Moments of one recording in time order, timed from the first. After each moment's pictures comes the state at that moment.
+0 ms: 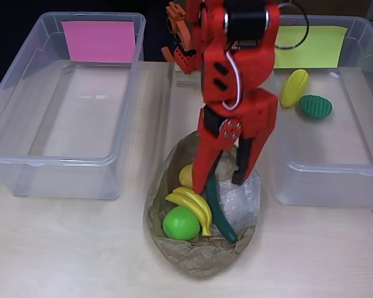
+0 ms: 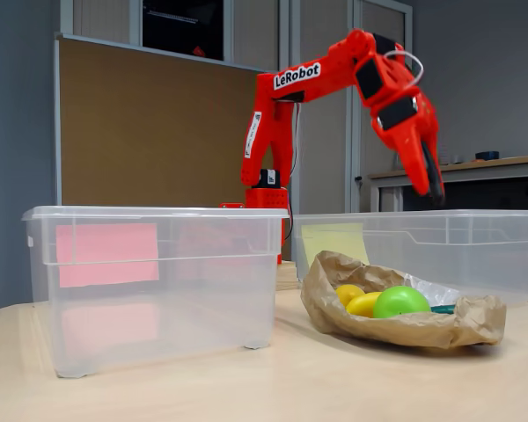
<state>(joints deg) -11.2 73.2 74.6 68.6 64.9</state>
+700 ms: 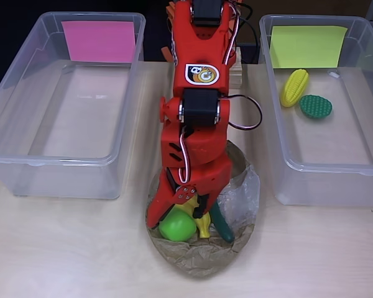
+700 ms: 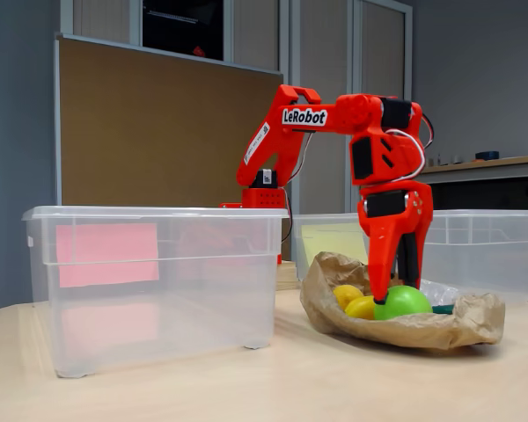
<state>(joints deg) -2.7 44.8 54.0 73.8 60.2</state>
